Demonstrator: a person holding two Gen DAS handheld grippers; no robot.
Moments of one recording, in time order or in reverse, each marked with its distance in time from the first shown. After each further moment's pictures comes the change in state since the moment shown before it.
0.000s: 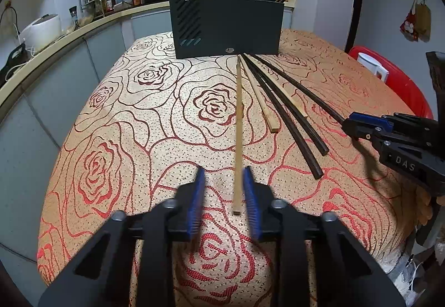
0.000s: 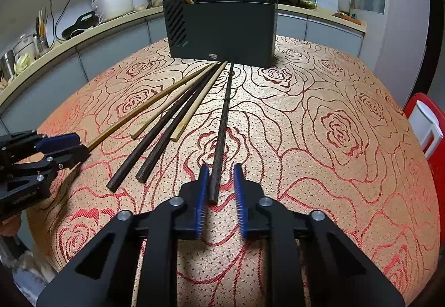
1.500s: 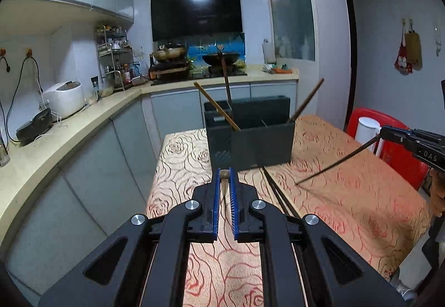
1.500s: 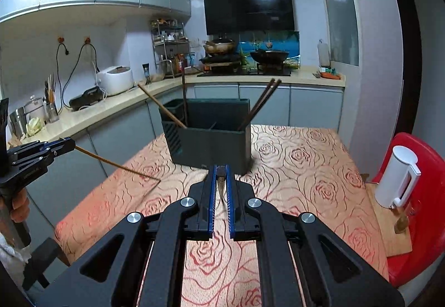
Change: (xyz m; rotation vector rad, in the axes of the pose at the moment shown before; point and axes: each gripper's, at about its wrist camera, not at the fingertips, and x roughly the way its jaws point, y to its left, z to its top) left arm -0.125 0.032 0.100 0.051 -0.365 0.074; right arm -0.130 -0.032 0.082 0.069 -0.342 0.007
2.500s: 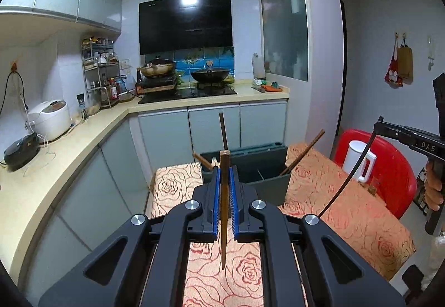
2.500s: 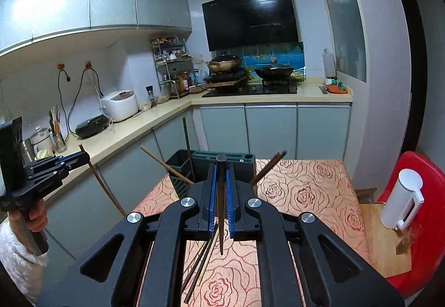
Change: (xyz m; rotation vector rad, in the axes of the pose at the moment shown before) left arm 0.014 0.025 0.107 0.002 -0.031 -0.087; right arm 0.003 -0.011 0.118 0.049 -0.033 0.045
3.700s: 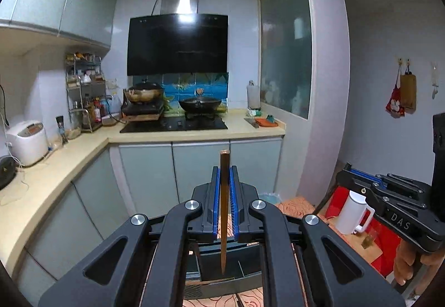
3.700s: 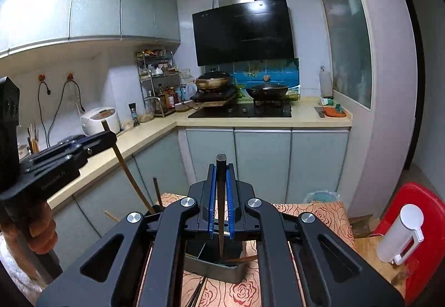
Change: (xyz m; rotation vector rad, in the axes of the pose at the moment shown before) left arm 0.124 -0.036 0.118 -0.050 -0.097 -0.040; right arm 0.098 -0.015 0.081 -0.018 -0.055 -0.069
